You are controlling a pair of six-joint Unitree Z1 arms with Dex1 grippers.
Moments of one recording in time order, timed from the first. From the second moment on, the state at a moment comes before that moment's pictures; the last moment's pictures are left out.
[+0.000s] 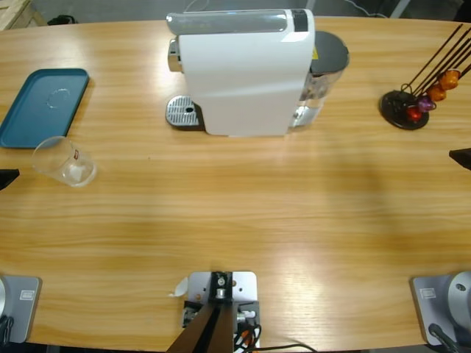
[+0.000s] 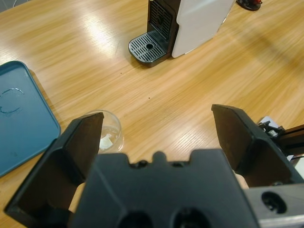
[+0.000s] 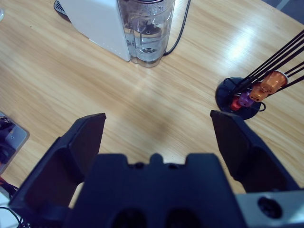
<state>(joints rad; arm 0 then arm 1) -0.60 0.75 -0.63 0.44 -0.10 -0.08 0.53 0.84 -0.84 0.73 0.00 -0.05</state>
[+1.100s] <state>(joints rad) -0.52 1.55 -1.28 0.36 -0.27 -0.70 0.53 0.84 -0.84 0.73 0.00 -0.05</state>
